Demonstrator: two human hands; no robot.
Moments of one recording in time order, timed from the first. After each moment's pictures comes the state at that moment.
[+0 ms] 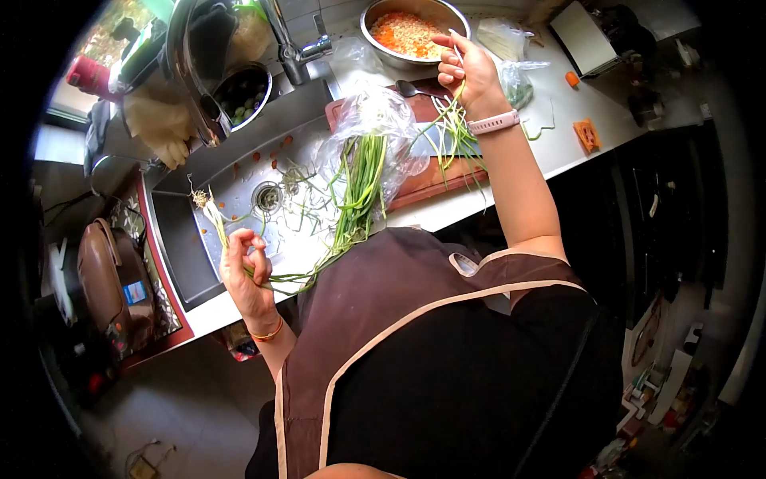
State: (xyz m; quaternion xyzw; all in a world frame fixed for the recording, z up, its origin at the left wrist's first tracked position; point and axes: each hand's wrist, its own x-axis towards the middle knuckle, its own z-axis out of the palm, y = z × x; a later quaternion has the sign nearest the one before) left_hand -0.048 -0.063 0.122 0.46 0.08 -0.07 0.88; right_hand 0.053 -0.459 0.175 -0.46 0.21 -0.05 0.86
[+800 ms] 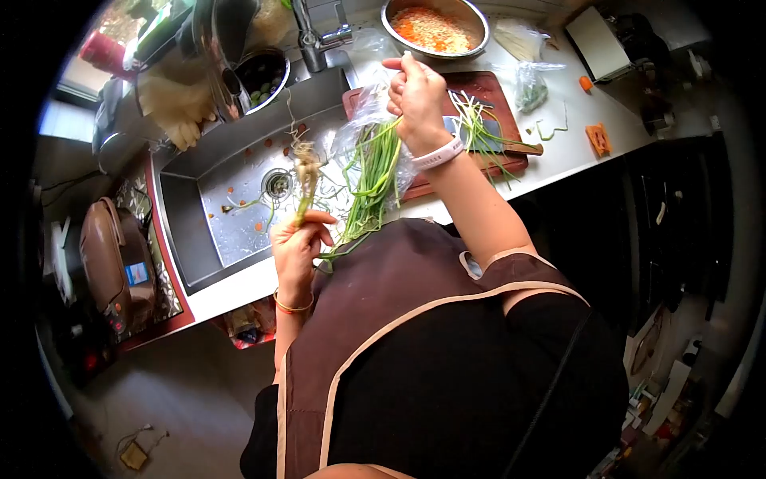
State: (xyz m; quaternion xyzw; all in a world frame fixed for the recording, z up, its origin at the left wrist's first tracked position) left_hand -0.057 -0.099 0.111 0.59 -0.01 -0.23 0.77; right_hand 0.040 -0.337 0.152 -0.47 0.21 -0.13 0.85
